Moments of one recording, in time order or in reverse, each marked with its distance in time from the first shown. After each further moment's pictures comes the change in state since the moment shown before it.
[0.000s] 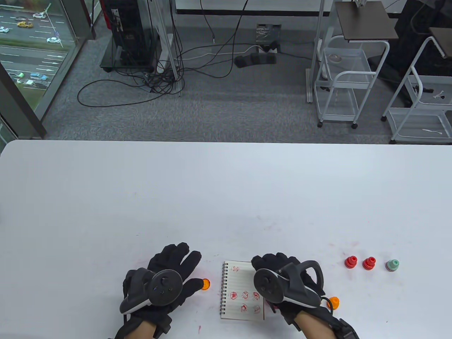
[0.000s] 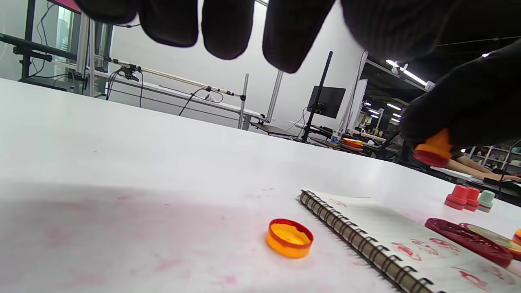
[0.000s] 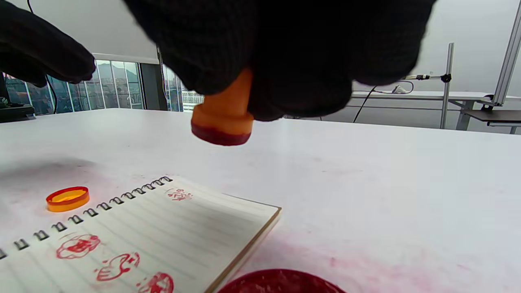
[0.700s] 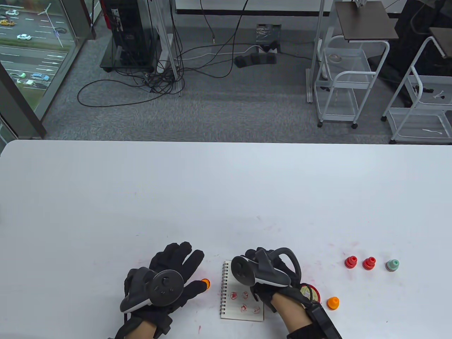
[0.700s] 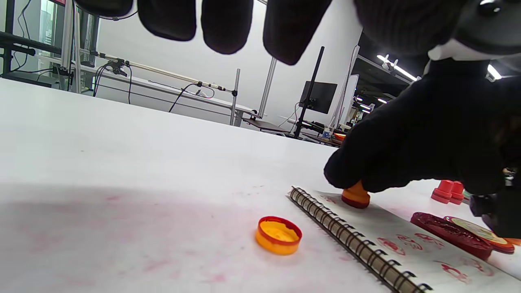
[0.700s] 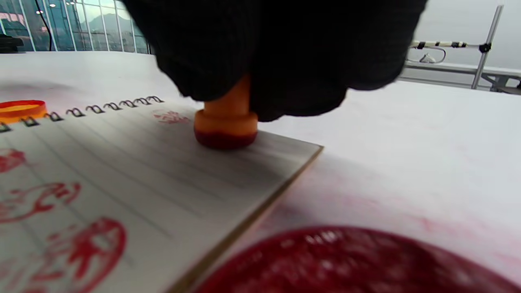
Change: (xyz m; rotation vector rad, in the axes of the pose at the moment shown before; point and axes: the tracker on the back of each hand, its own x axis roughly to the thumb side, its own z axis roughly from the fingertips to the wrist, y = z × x) left_hand 0.004 0.001 -0.001 -0.018 -0.024 -0.012; right_hand 0.020 0.049 -0.046 0.118 -0.049 0.118
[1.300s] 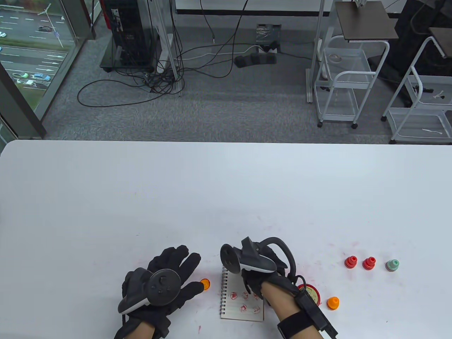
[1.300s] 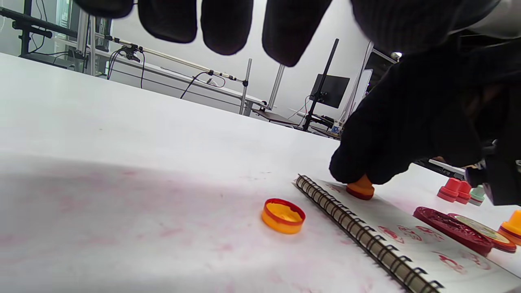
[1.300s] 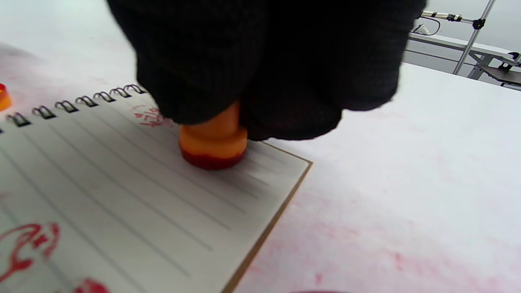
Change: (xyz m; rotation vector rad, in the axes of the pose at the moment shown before) left_hand -0.005 -0.004 0.003 -0.038 0.047 0.043; right_hand 0.004 -0.009 -0.028 0.198 0.058 0.056
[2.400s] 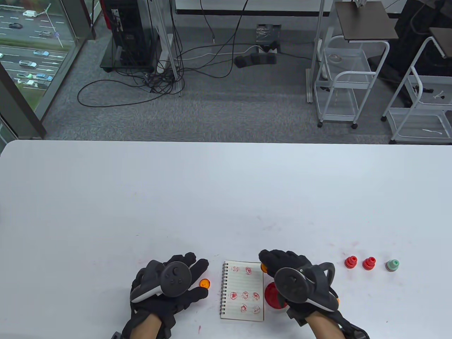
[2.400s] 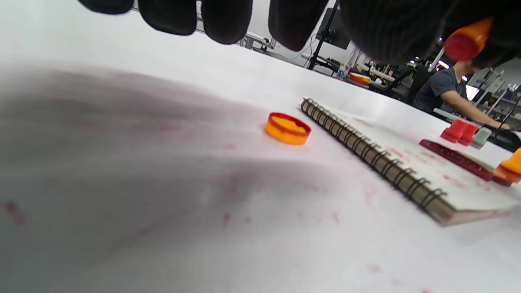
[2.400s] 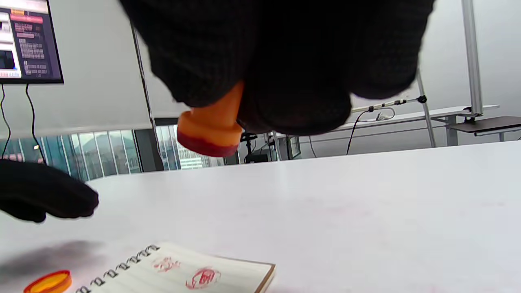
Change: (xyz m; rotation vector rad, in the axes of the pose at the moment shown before) left_hand -0.003 -0.035 -0.023 -0.238 0.000 0.003; right_hand -0.070 -0.010 0.120 -0.558 0.048 -0.355
